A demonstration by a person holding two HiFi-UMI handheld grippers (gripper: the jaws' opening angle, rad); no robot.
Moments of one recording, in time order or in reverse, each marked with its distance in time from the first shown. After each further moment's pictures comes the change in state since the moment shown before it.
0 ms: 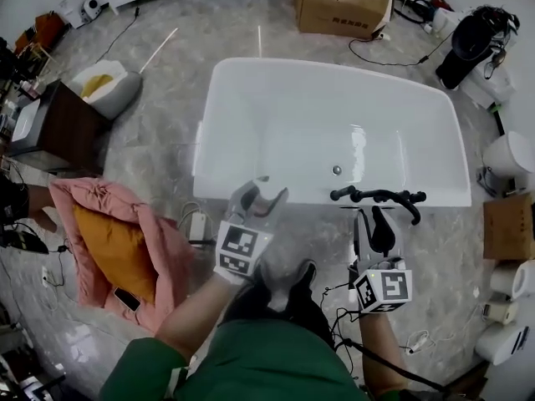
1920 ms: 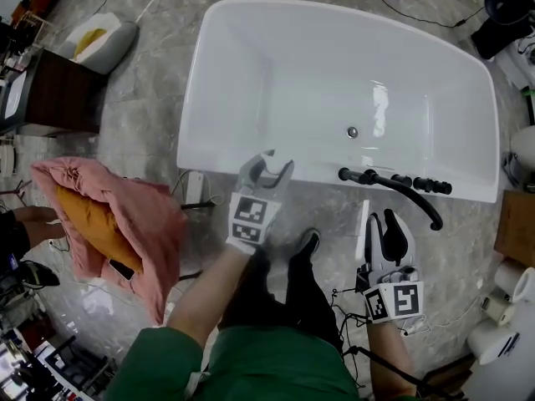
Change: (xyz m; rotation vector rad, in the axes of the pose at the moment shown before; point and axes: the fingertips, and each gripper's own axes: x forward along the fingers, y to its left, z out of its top) left arm 0.172 0.052 -0.182 -0.118 0.158 0.088; right arm 0.091 -0.085 -0.125 0.101 0.108 0.096
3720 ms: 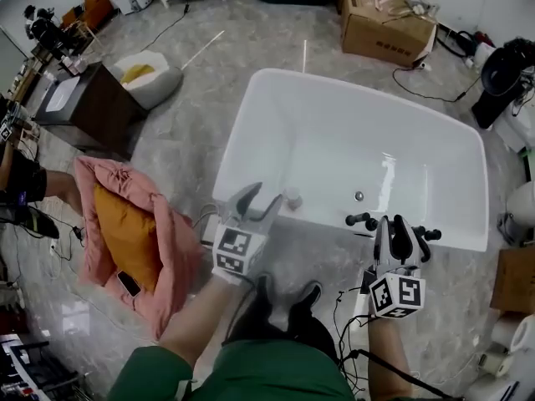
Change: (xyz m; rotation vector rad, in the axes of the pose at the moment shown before) left arm -0.202 0.003 0.126 0.088 -0.161 0.119; right arm -0.057 0.053 0.113 -0.042 -0.159 -0.049
